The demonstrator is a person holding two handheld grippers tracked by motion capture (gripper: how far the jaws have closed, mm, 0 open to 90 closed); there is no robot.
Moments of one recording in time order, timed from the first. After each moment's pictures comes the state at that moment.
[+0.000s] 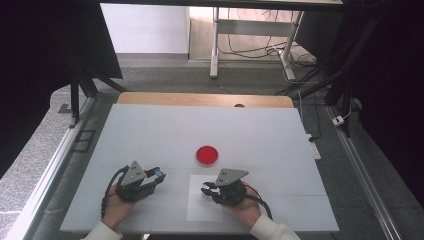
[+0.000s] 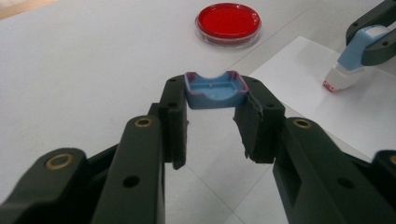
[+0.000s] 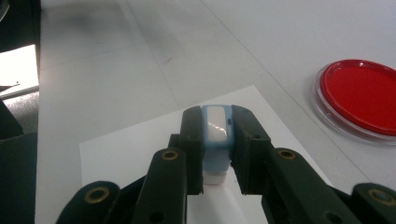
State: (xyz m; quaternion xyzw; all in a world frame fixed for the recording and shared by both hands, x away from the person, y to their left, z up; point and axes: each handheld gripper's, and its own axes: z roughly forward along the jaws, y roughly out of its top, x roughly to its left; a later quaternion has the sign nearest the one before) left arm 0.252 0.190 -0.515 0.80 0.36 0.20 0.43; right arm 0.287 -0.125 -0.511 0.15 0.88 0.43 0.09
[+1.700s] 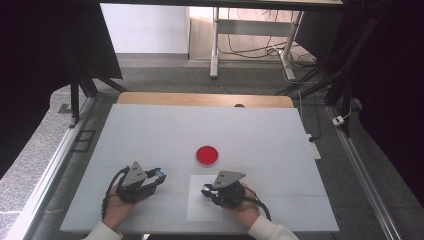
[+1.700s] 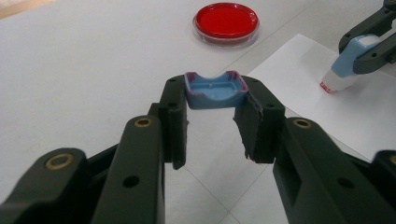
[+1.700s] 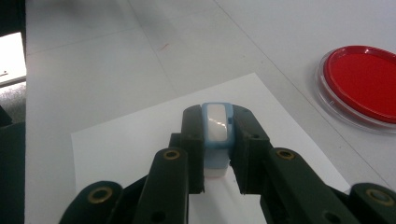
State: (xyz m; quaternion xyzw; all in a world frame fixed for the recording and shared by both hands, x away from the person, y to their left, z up) left arm 0.250 0.188 -0.515 0.80 0.36 0.20 0.43; right arm 0.284 -0.123 -0.516 0.16 0.89 0.41 0.10
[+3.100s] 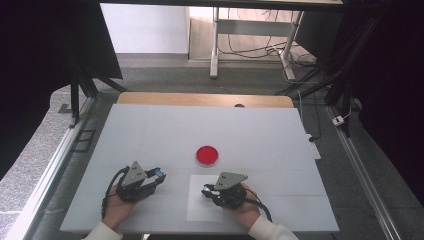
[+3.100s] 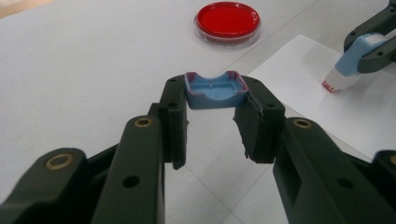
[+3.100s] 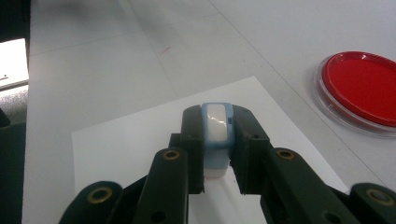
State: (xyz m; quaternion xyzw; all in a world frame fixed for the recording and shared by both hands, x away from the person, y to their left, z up) left arm 0.251 0.189 -0.515 0.80 0.36 0.20 0.43; right arm 0.282 -0.126 -0.519 0.15 0.89 0.43 0.11
